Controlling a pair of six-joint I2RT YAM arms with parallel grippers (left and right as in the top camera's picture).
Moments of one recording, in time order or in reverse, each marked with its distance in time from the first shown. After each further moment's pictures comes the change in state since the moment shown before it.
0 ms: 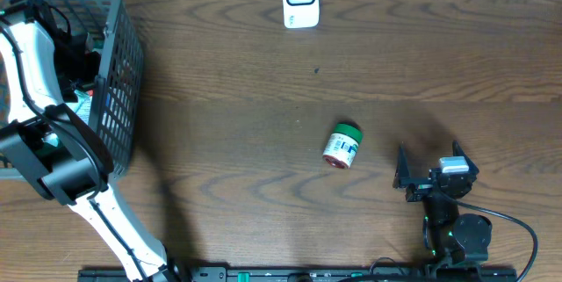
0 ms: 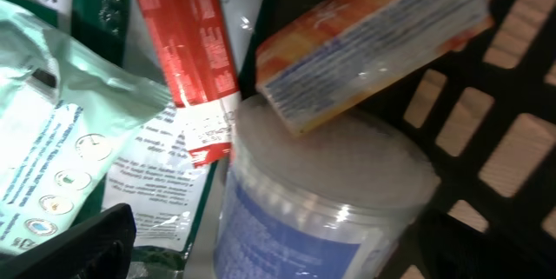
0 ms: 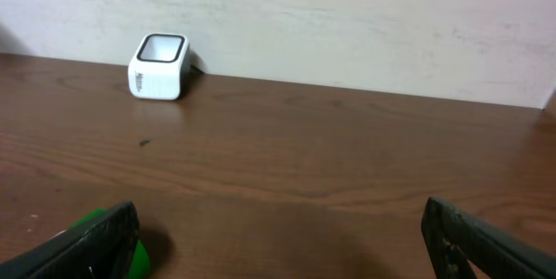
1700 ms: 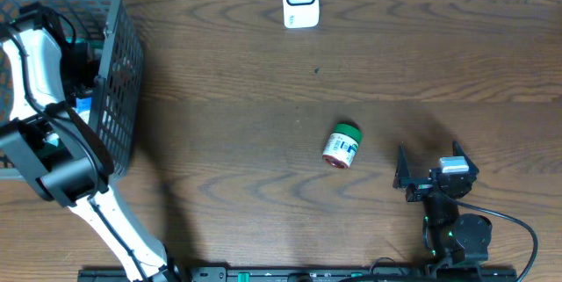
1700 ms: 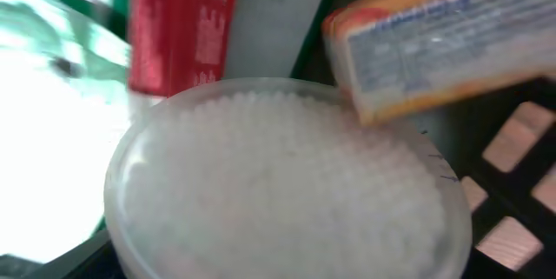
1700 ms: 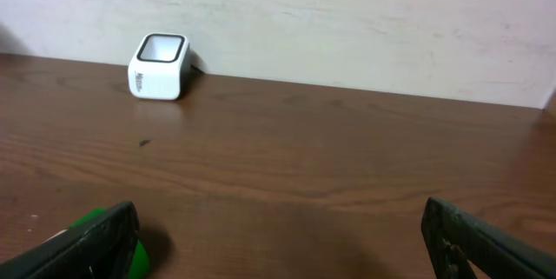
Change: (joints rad) left arm -0.001 -0.028 -0.108 0.124 -0.099 -0.055; right arm 0.000 0.000 0.000 0.000 0.000 0.000
